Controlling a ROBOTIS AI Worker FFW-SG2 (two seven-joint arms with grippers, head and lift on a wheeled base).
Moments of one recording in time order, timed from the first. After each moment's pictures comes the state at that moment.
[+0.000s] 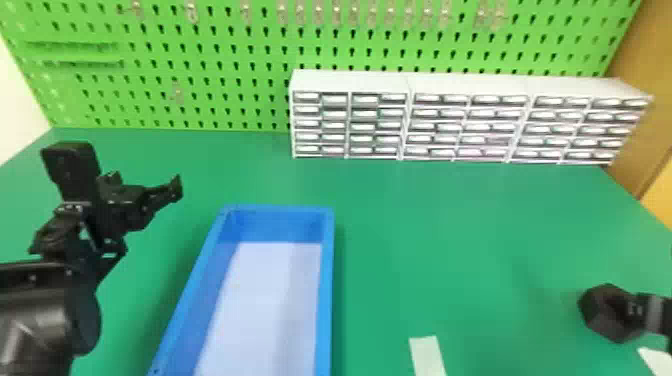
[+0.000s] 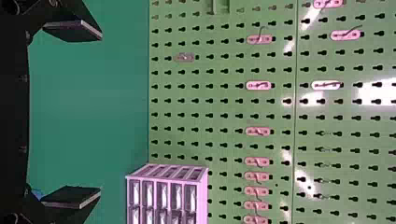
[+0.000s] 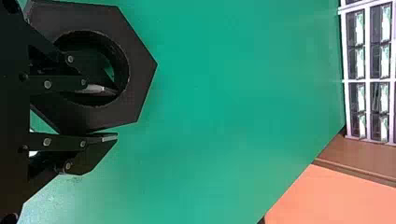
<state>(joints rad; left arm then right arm) -0.14 0.11 0.23 -1.70 0.06 0.39 -0.28 -0.16 -0.20 -0.45 -1.68 0.06 1.21 0.08</state>
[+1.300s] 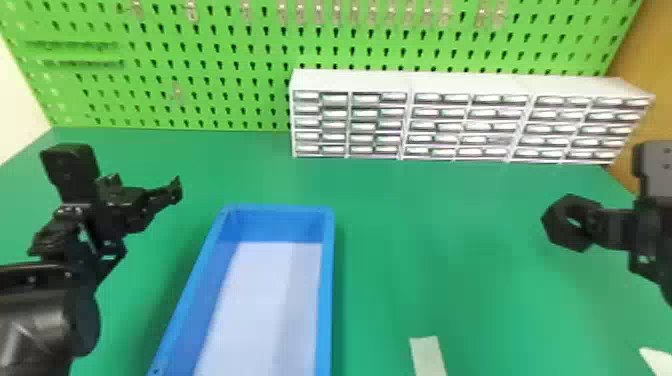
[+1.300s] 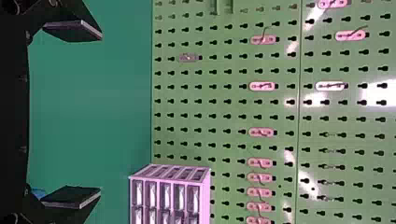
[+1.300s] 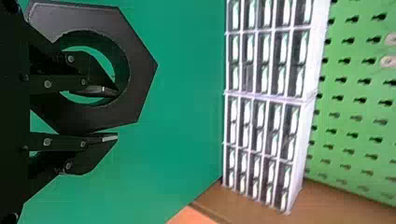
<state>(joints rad) -0.14 0.11 0.23 -1.70 0.06 0.40 -0.28 -0.24 -0.23 -0.24 -1.87 0.05 1.15 0.08</state>
